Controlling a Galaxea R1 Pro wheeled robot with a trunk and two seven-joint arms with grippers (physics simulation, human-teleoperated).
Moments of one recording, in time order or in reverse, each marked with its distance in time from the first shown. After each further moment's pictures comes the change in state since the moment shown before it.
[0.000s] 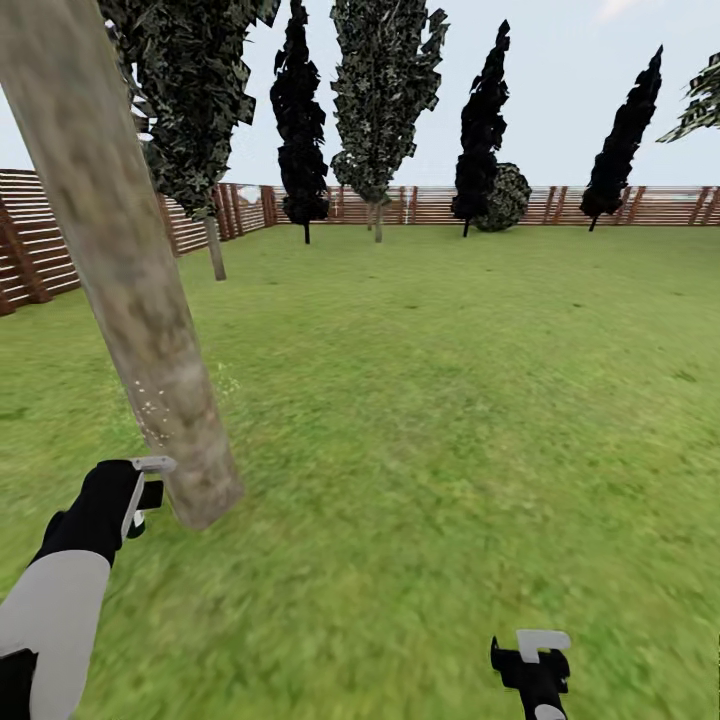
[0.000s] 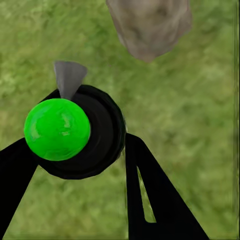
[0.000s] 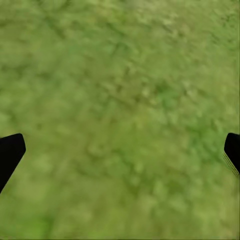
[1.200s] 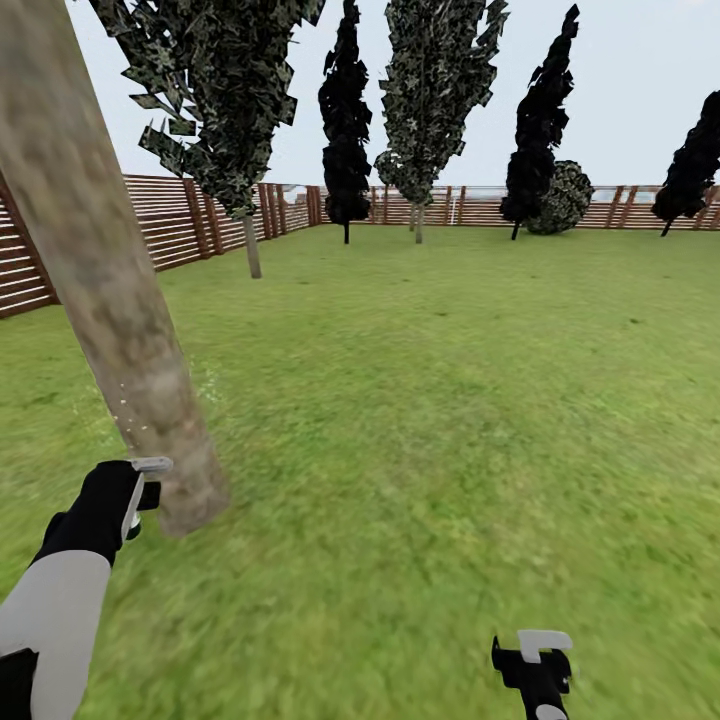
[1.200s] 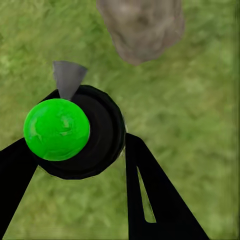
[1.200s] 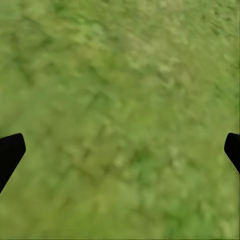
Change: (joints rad) left arm 0.000 -0.003 0.011 0.004 0.005 -0.004 0.036; right arm 0.000 -0.003 0.000 0.000 0.001 0.000 -0.001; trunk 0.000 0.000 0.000
